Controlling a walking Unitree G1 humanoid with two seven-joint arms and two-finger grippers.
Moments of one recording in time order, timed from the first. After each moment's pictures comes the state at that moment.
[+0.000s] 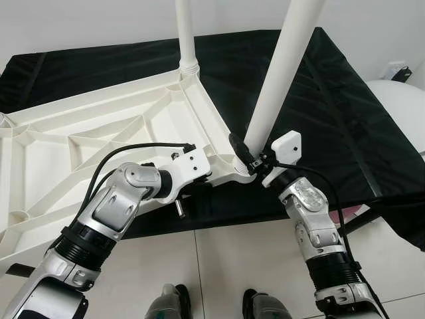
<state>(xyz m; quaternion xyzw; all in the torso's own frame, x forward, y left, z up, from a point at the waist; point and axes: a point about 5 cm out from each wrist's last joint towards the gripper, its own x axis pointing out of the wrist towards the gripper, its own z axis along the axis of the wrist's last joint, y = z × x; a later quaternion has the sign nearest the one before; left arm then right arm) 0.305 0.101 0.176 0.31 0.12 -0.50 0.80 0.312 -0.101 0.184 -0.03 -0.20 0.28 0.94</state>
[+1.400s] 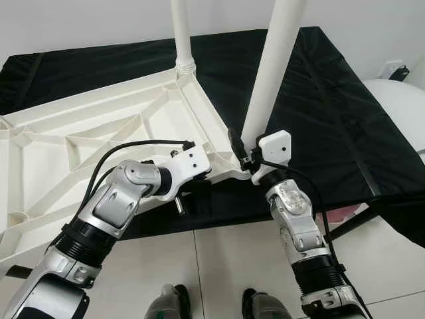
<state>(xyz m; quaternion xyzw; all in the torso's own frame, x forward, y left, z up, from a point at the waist) 0.308 0.101 0.178 0.31 0.12 -0.50 0.80 0.312 -0.088 0.185 -0.02 -0.21 0.17 0.96</state>
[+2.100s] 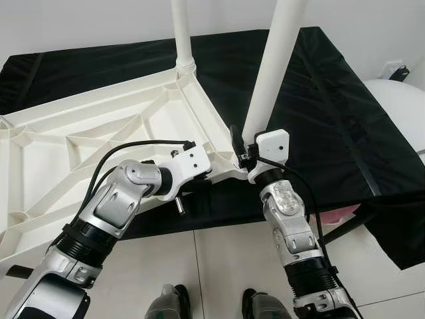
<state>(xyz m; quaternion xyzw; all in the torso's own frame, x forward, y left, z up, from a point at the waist) 0.308 0.100 0.178 0.31 0.12 -0.50 0.80 0.311 -0.085 0.186 -0.01 -0.20 0.11 0.97</state>
